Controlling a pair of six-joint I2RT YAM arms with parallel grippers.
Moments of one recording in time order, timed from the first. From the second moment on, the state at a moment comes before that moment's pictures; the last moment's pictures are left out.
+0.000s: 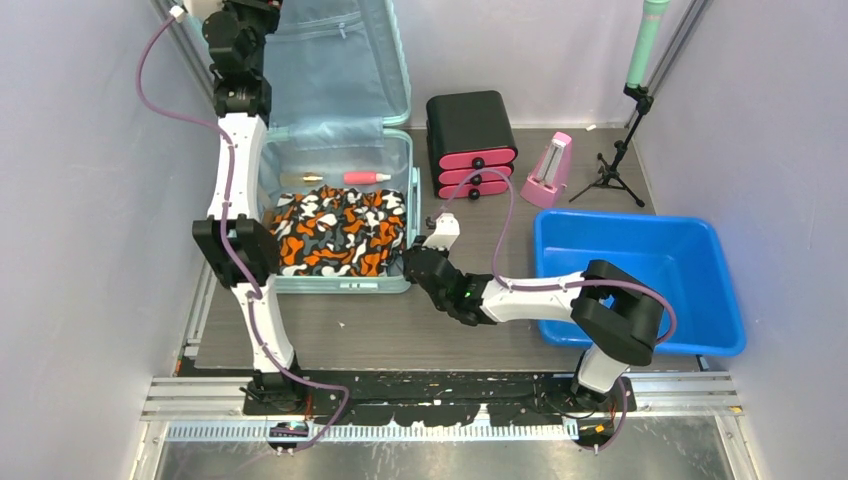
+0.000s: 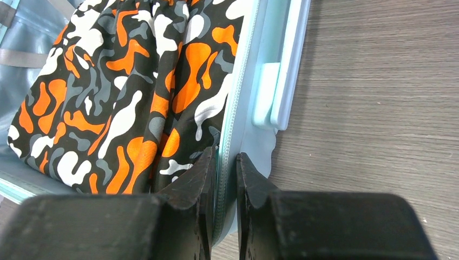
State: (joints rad) left arm 0.02 2.09 2.36 0.15 0.01 -1.11; right arm 1.10 1.67 0.89 0.34 0.66 0.74
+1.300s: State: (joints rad) left arm -0.14 1.06 1.23 -0.38 0.05 -0.44; right arm 1.11 1.67 0.92 0.27 0.71 0.76
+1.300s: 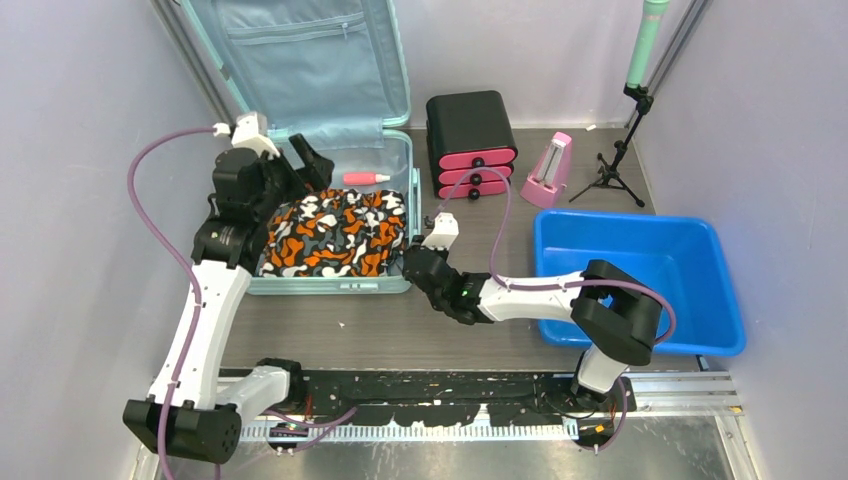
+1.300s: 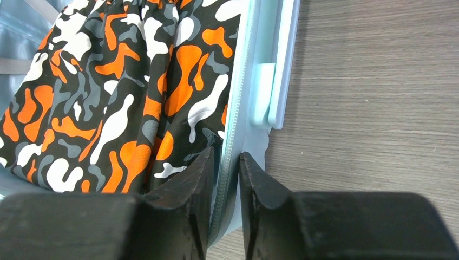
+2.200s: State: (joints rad) left arm -0.20 0.72 0.91 -0.66 -0.35 -0.26; right arm 1.14 1.59 1.22 -0.11 0.67 0.77
